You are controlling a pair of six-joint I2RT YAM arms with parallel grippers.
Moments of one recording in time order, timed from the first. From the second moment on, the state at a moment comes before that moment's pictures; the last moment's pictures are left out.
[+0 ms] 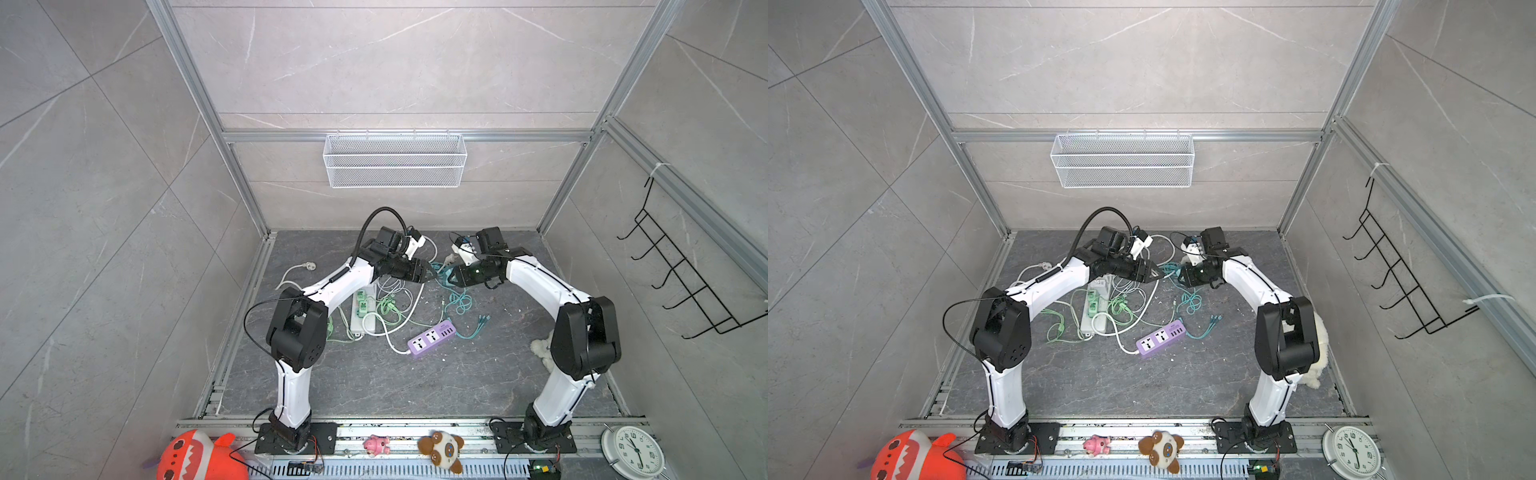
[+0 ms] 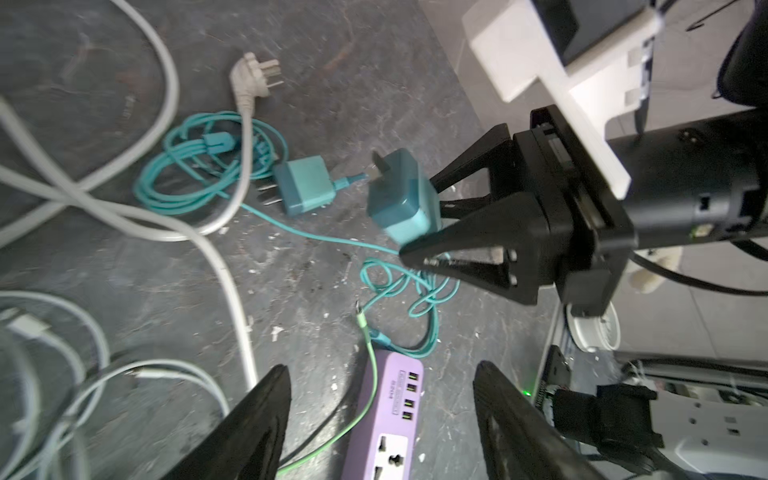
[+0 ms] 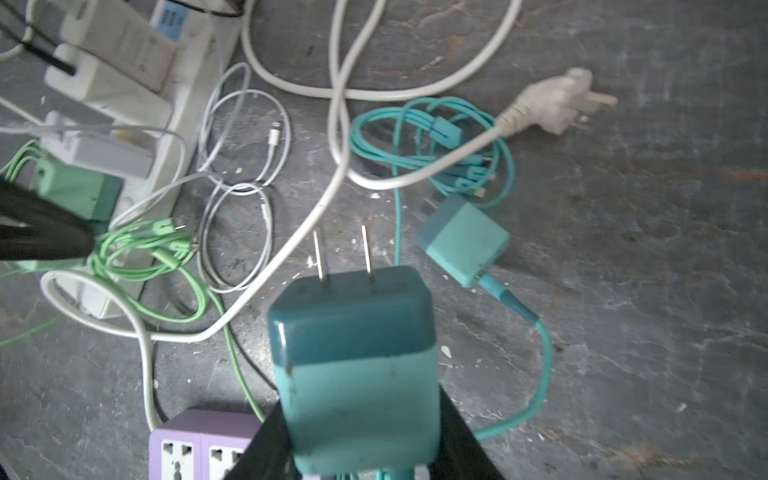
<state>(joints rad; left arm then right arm) -0.59 1.98 1.62 -0.39 0.66 -0.32 0.25 1.78 1.41 -0.67 -0.35 -0.10</state>
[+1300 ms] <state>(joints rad) -0.62 2.07 1.64 -0.17 0.83 -0.56 0.31 1.56 1.19 -0.53 -0.37 -0.14</state>
